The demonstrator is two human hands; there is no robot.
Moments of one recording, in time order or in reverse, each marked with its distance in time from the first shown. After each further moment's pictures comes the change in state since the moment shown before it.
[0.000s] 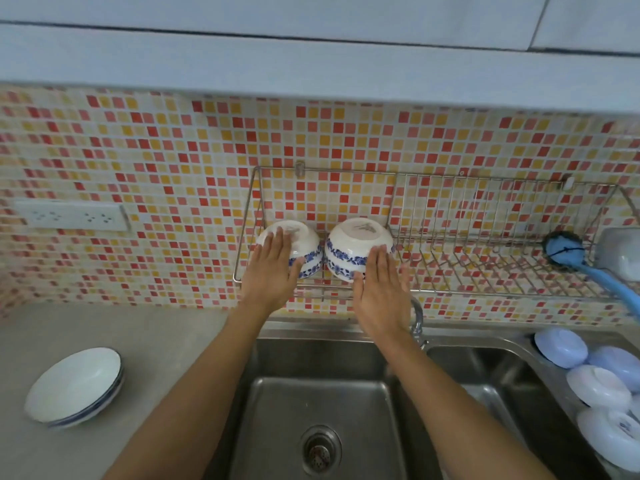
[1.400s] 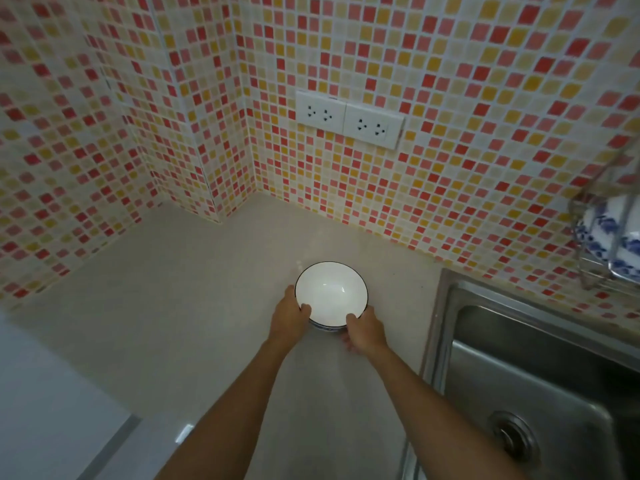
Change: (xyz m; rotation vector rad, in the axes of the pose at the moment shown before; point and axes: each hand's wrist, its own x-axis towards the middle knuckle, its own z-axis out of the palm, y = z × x) left_hand -0.246 -0.413 0.043 -0.632 -0.104 -0.915; right_hand -0.154 -0.449 0.215 0.736 -0.952 0.432
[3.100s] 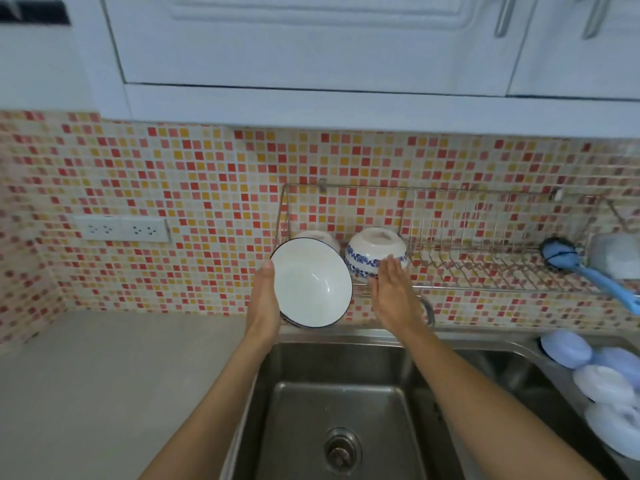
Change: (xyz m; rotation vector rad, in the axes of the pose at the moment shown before) left_hand -0.247 0.344 0.159 -0.795 -0.235 0.426; right_hand -0.125 0.118 -0.485 -0.656 0.792 -0.475
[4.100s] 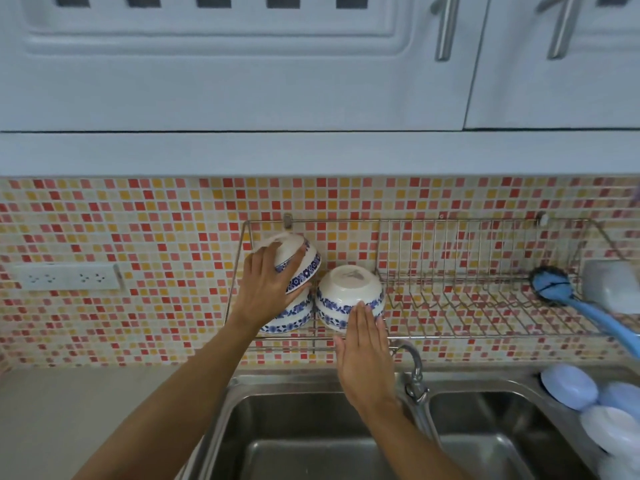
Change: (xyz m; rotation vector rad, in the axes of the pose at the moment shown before) left_hand 0.139 0.009 0.074 1.599 0.106 1.176; right_hand -0.001 0.012 0.036 -0.114 0.191 -0.042
